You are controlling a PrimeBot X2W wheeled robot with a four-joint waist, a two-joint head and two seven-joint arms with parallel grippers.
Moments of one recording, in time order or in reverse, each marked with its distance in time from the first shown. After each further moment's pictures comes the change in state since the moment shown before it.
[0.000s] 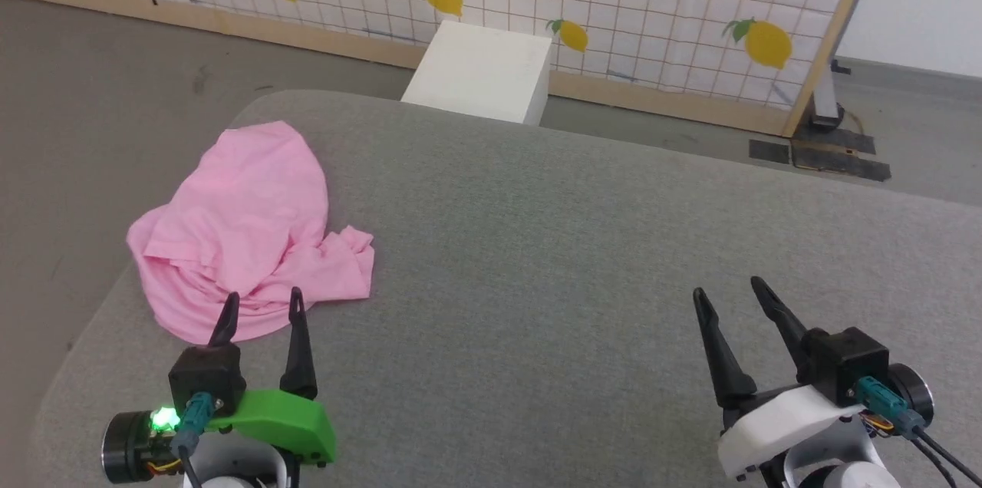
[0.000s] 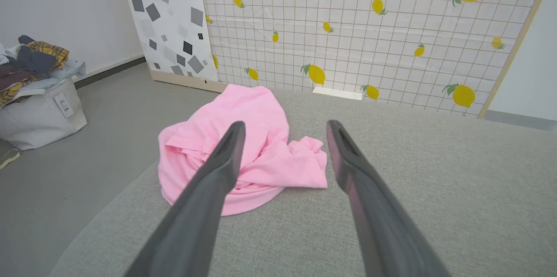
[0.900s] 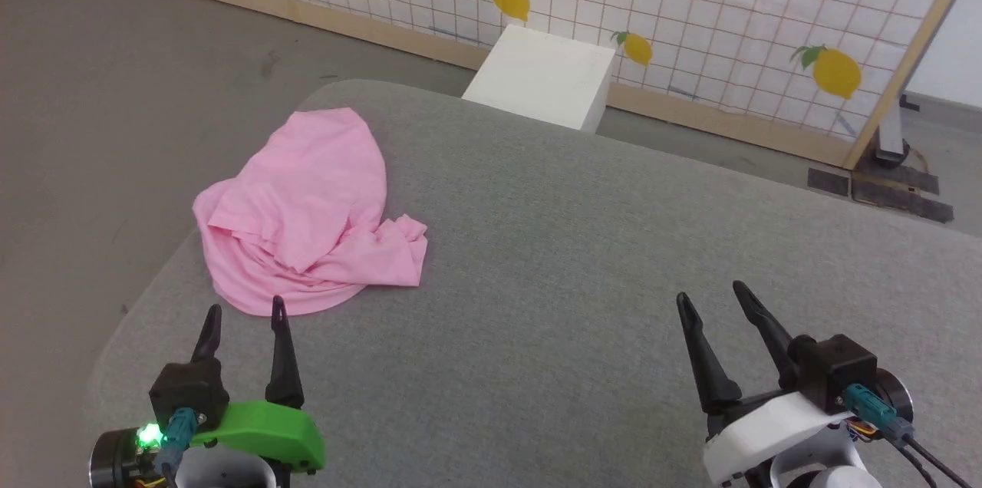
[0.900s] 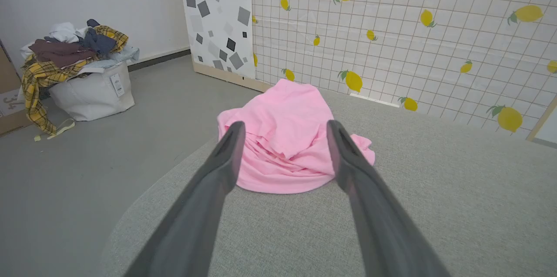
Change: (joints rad) left arm 0.024 0.034 -0.017 -0.002 -0.067 0.060 -0.040; right arm 0.000 0.000 0.042 0.021 0.040 0.000 -0.037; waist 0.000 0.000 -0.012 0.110
